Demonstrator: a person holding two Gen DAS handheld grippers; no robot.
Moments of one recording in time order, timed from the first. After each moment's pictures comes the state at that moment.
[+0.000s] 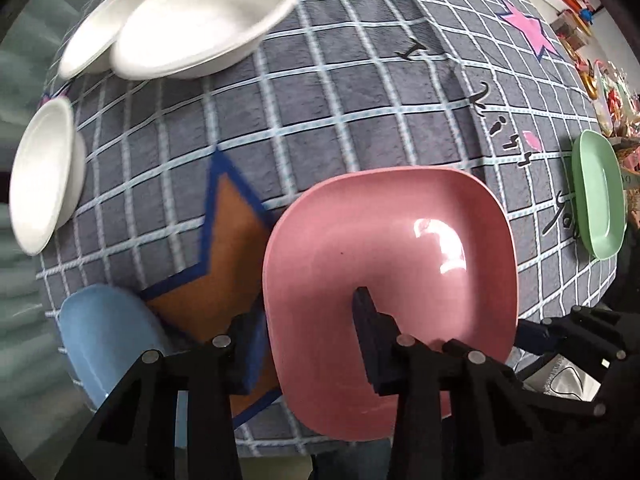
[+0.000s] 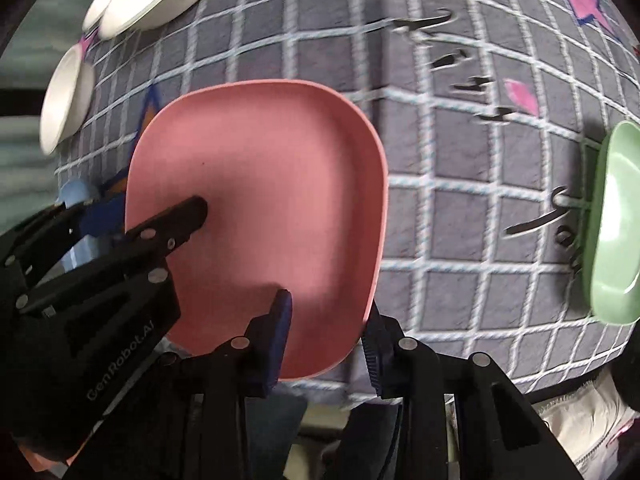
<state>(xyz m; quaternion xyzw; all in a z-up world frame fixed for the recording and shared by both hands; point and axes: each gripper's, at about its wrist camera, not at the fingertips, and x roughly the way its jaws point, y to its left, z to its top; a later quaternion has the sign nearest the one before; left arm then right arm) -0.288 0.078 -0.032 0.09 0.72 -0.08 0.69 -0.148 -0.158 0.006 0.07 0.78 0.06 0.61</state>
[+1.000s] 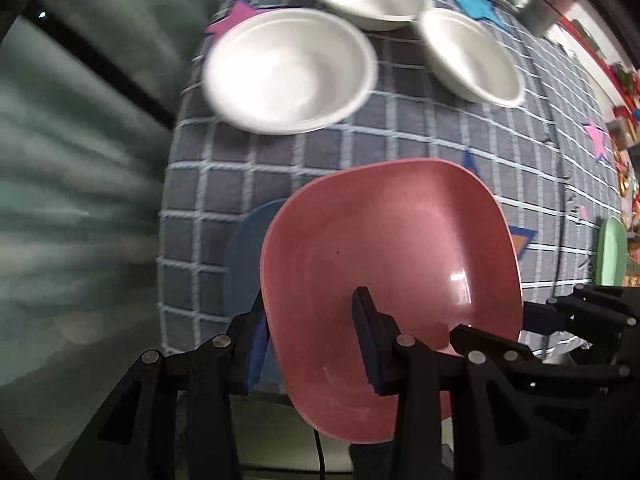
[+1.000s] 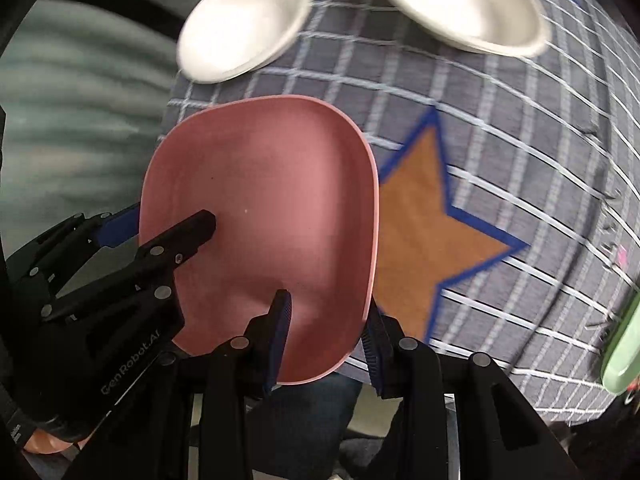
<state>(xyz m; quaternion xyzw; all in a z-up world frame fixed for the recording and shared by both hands) -0.319 0.297 0.015 -0.01 0.70 0.04 0.71 -0.110 0.078 0.007 -0.03 0.78 0.20 0.60</state>
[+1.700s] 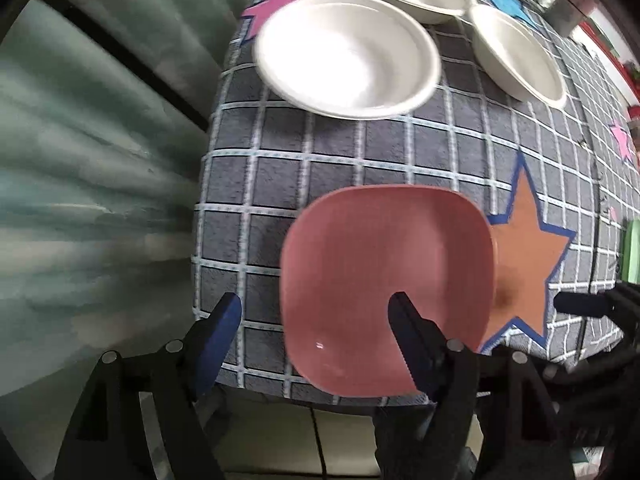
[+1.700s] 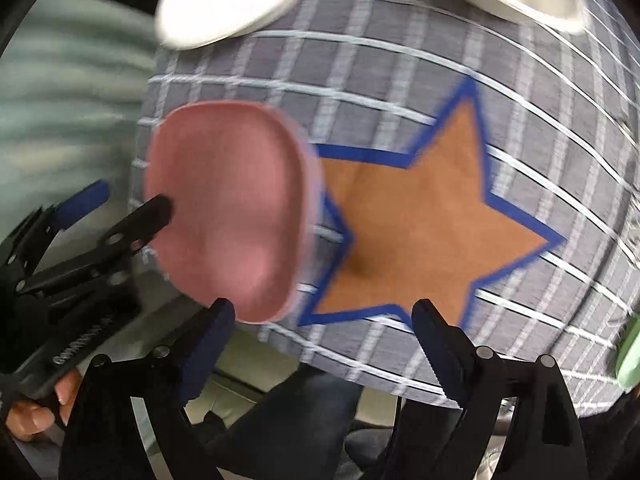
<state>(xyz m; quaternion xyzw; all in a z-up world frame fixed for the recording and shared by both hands) -0.315 0.323 -0.011 0.01 0.70 0.05 0.71 -0.129 0.082 -0.034 -0.01 0.80 0.15 0.58</state>
